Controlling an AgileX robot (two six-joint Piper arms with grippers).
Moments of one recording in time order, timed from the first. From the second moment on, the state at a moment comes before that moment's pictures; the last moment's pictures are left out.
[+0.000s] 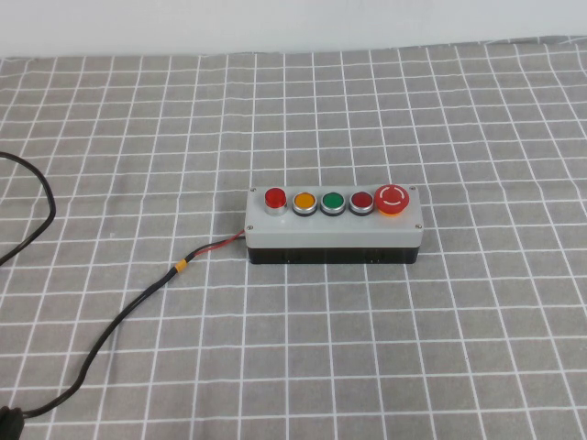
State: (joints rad) right arm 0.70 0.36 -0.73 -0.41 0.78 0.43; left arm -0.14 -0.01 0.03 -0.02 0.39 0.12
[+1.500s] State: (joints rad) right arm 0.00 -0.01 -0.17 -0.01 0.50 0.22; left arm -0.14 -0.01 0.03 -0.02 0.39 0.12
